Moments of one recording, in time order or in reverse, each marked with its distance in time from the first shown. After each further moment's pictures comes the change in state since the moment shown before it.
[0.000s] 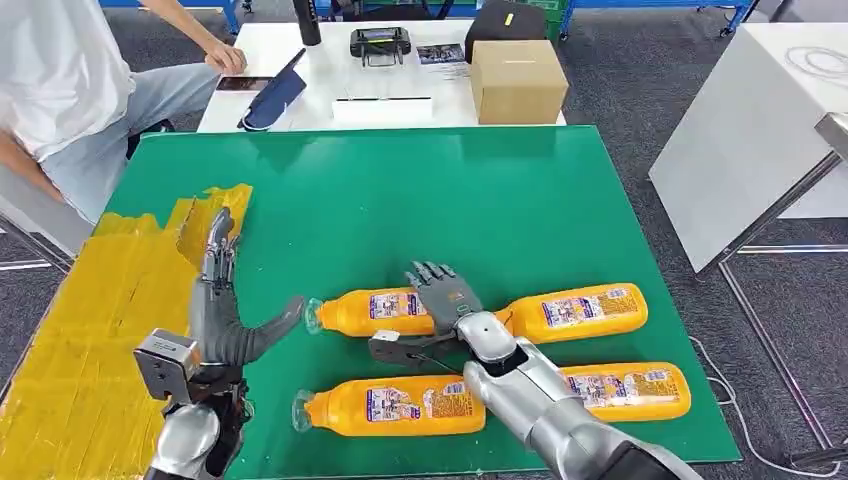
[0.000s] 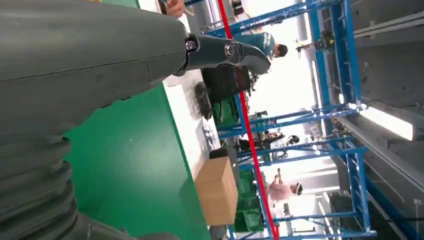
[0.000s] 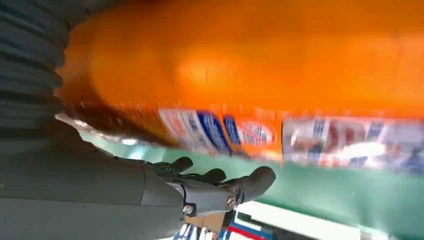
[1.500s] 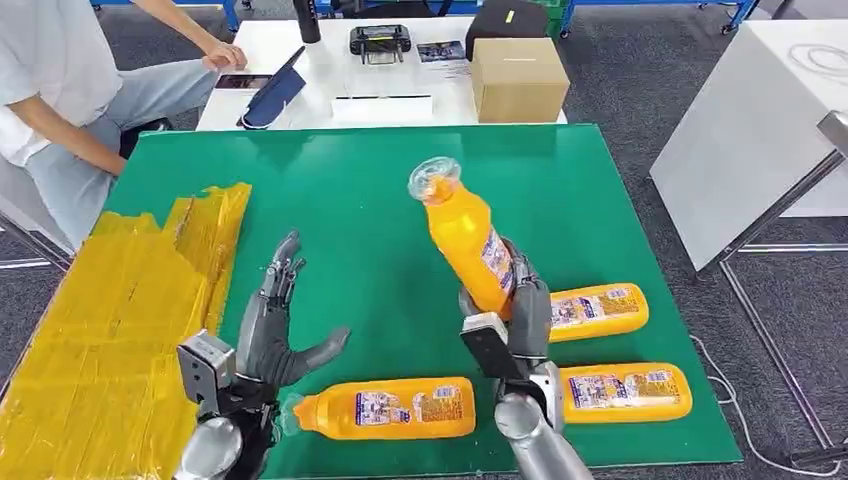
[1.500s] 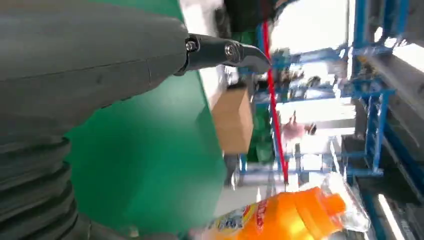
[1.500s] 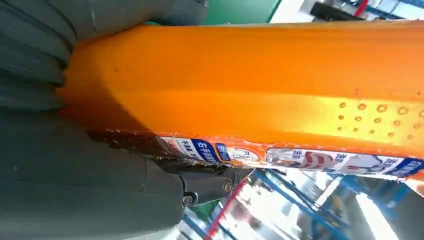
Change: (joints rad) left arm 0.017 0.016 -0.143 0.014 0.136 -0.157 0.104; right arm 0.426 0.027 -0.404 -0.567 -0.747 -0.500 -0.553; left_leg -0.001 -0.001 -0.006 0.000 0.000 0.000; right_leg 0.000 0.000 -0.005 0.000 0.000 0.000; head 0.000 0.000
